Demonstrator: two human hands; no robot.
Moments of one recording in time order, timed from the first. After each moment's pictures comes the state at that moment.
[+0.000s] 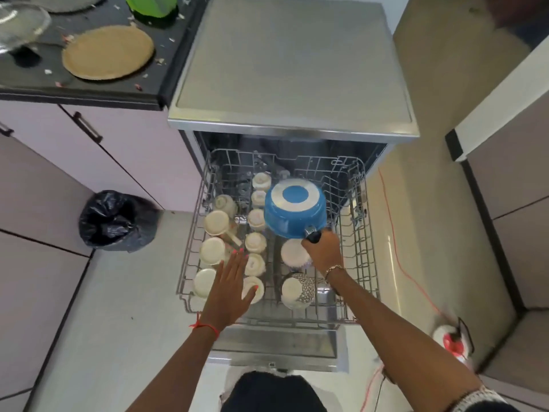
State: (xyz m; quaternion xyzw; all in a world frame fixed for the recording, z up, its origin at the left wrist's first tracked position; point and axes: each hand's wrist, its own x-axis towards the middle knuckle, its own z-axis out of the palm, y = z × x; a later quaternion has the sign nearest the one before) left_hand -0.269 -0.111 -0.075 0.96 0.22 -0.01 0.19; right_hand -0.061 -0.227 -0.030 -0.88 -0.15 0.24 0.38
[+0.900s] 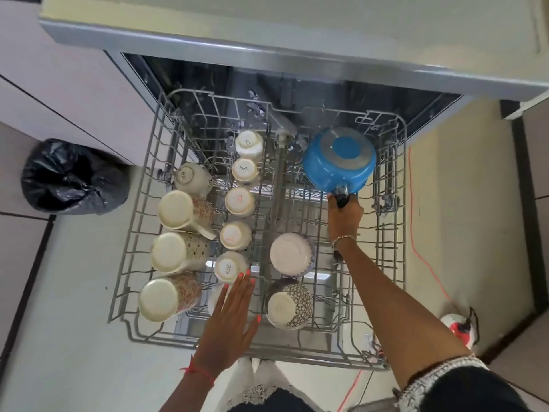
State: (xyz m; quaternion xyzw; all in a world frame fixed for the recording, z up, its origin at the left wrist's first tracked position) left_hand -0.240 -0.151 -0.200 0.95 0.21 -0.08 0.23; right_hand 0.062 -0.184 -0.191 -0.88 -0.03 0.14 0.45
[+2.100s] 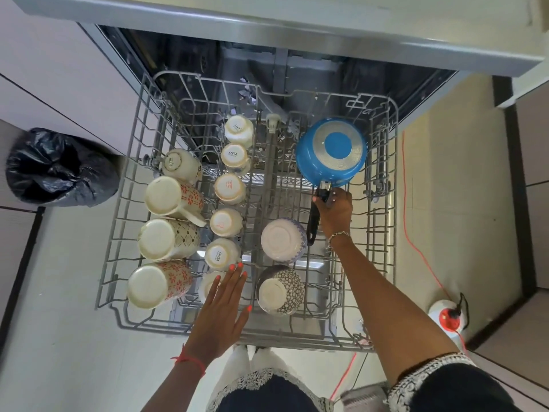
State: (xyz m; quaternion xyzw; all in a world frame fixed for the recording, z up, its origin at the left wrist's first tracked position) left_hand -0.248 -0.159 -0.210 0.95 0.20 -0.09 0.22; right_hand 0.058 -0.209 -0.221 -0.90 -0.09 0.18 0.38
